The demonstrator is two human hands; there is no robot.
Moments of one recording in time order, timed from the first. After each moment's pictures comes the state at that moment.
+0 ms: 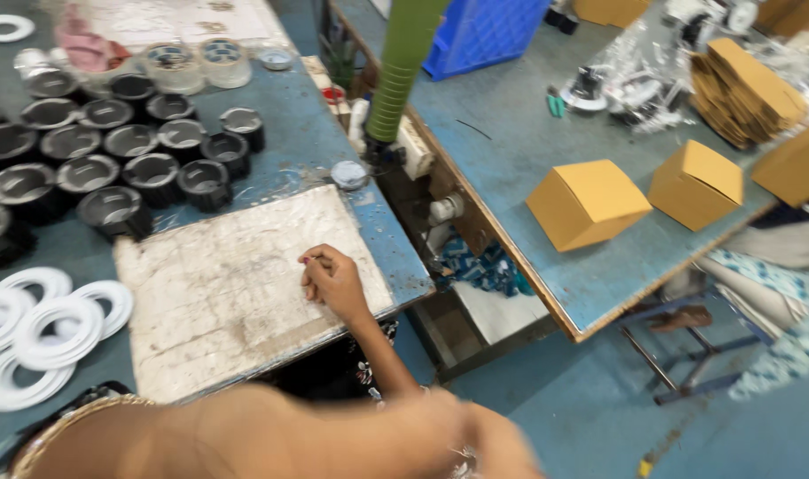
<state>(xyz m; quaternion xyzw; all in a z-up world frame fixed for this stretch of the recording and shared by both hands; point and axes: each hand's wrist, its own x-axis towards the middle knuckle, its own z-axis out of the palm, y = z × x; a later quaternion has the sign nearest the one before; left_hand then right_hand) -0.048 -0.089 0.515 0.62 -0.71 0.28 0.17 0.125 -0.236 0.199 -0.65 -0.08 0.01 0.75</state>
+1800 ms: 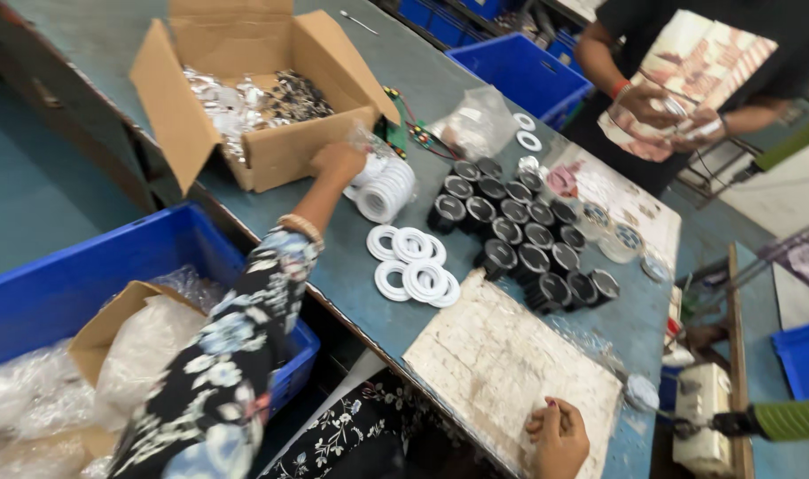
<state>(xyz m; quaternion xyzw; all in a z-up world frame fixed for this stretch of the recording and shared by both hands) 0.078 0.369 0.302 0.77 0.55 0.16 0.28 0.151 -0.233 0.171 -0.75 -0.13 -0.03 0.65</state>
